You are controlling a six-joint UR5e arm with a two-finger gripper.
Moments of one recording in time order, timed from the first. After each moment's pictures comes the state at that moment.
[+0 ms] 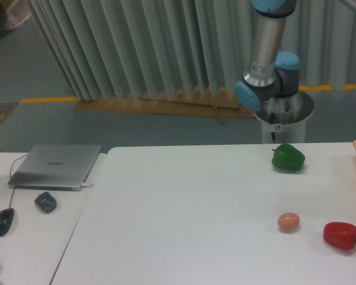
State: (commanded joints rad) arm 2.91 -1.89 -1.63 -1.14 1.72 1.53
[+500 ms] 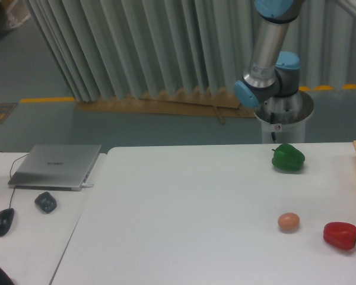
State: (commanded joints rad) arm 2.88 -1.95 -1.62 -1.14 1.72 1.40
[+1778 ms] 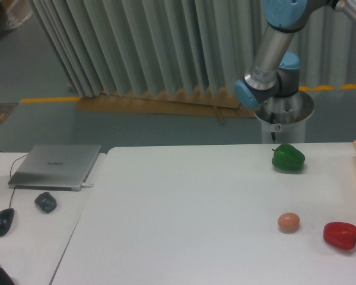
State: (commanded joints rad) arm 2.89 -2.01 -1.59 -1.13 1.72 1.40
